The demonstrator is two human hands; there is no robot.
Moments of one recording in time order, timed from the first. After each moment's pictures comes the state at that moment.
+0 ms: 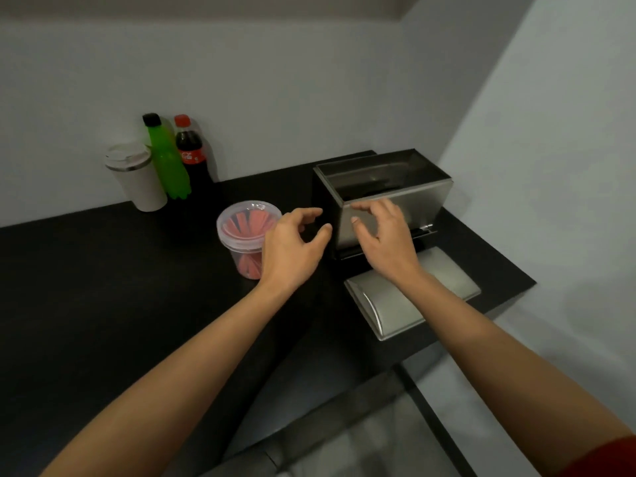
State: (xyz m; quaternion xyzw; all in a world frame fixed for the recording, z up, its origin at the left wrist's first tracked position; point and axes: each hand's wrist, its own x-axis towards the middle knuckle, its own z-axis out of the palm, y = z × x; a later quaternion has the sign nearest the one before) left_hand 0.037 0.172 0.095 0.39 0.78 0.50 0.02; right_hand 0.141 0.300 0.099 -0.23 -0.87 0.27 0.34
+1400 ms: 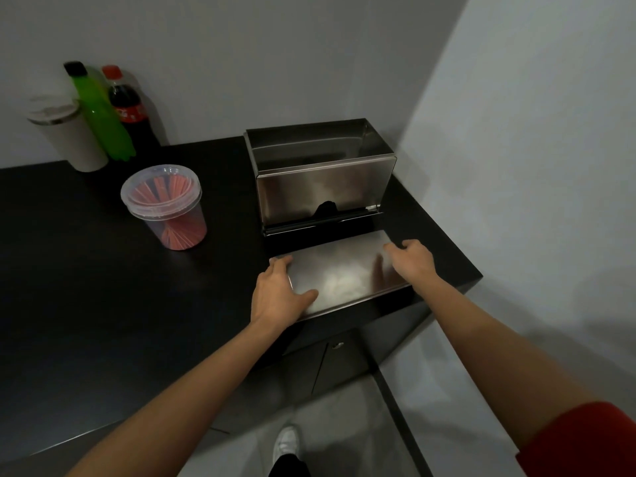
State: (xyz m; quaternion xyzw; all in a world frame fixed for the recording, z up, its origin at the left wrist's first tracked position) left_hand 0.154 0.245 -0.001 0.28 0.88 0.35 0.15; right_hand 0.258 0.460 0.012 -0.52 -0.76 0.38 0.08
